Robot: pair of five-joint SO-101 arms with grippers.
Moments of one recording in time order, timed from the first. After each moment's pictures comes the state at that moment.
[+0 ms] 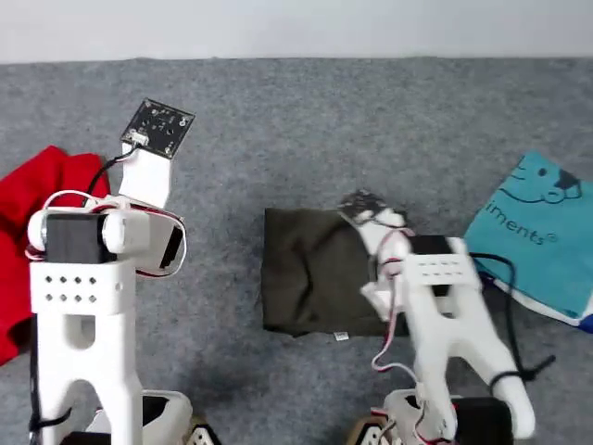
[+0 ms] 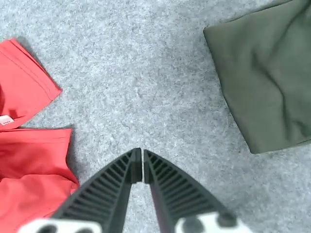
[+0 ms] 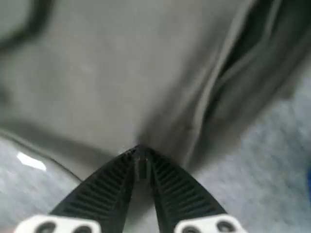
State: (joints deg) left arm -1.8 -29.4 10.5 99.4 -9.4; right arm -2.1 -20.0 48.0 65.4 34.9
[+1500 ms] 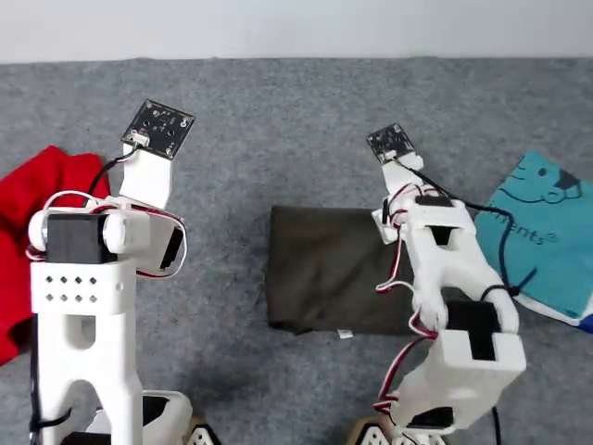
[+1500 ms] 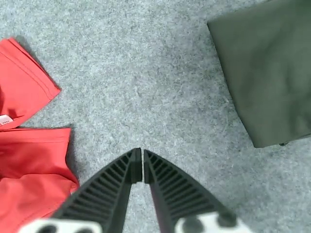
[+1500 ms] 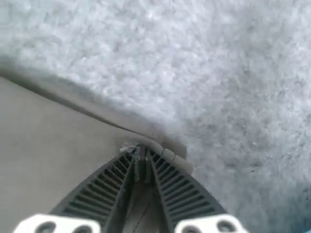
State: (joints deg) left arm -1.8 -29.4 10.9 99.4 -9.5; right arm 0.1 12.3 25.1 33.3 25.6
